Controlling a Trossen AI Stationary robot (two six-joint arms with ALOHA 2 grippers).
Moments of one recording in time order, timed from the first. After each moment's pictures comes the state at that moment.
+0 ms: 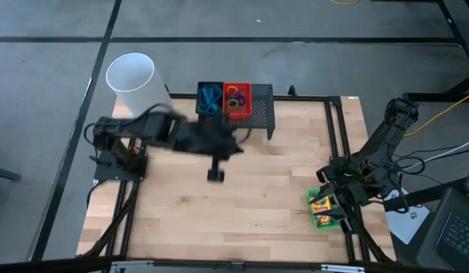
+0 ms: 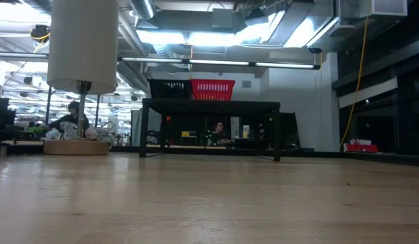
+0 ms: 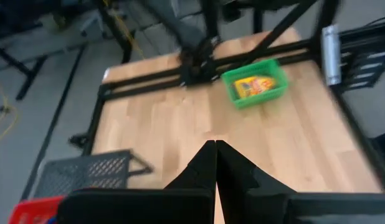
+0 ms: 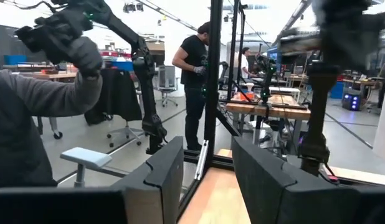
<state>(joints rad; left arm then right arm) -0.19 1.70 2.21 -1.07 -0.28 0.08 1.03 0.89 0.60 0.46 0.64 -0.11</state>
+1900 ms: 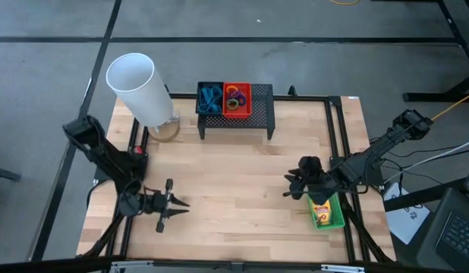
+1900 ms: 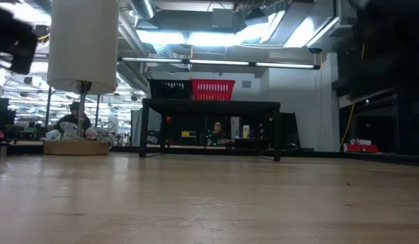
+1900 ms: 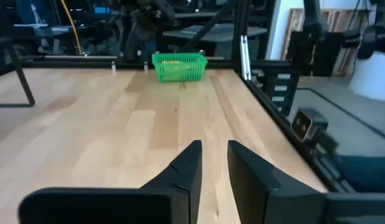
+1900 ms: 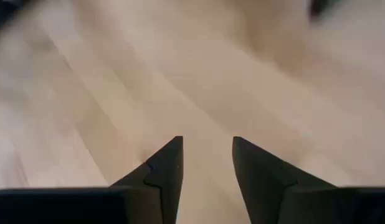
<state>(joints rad) -1.00 1.39 0.25 1.00 -0.92 -0.25 0.65 1.12 0.60 -0.54 0.70 1.31</state>
